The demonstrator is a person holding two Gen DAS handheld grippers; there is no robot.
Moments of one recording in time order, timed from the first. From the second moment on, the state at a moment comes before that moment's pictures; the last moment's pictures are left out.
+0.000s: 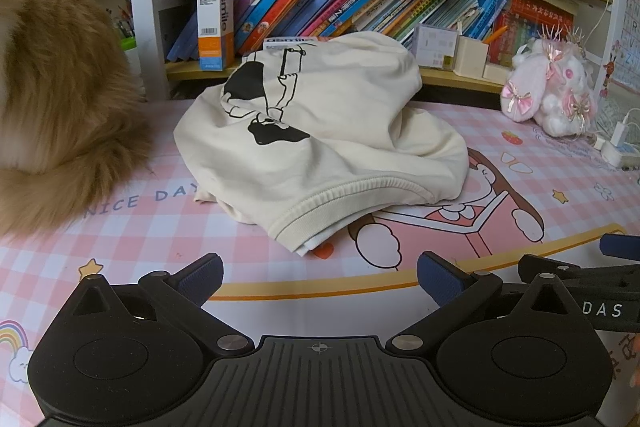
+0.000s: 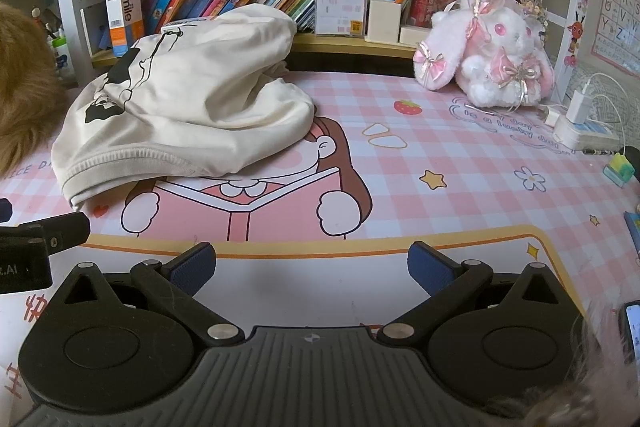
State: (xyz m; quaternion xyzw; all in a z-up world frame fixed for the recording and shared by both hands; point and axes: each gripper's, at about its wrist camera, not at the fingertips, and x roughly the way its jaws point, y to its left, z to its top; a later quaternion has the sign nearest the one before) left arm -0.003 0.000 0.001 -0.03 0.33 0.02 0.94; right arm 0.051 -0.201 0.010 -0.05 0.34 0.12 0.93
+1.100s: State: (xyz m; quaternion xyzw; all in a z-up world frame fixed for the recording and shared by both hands) left arm -0.001 -0.002 -0.002 -0.03 0.34 0.02 0.94; right arm 0.054 -0.198 0.005 -0.05 0.35 0.13 0.93
